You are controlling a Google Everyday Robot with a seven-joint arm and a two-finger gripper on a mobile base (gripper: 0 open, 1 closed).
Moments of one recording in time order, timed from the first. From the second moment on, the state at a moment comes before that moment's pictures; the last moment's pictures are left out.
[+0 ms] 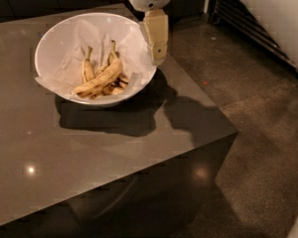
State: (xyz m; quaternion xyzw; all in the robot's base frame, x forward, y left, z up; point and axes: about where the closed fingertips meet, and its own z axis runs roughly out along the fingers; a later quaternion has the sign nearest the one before) arm 0.594 0.003 0.999 -0.82 0.54 -0.09 0.17
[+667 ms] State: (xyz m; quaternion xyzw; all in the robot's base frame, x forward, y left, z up) arm 0.604 0.021 0.975 -0.83 0.54 -0.08 0.13
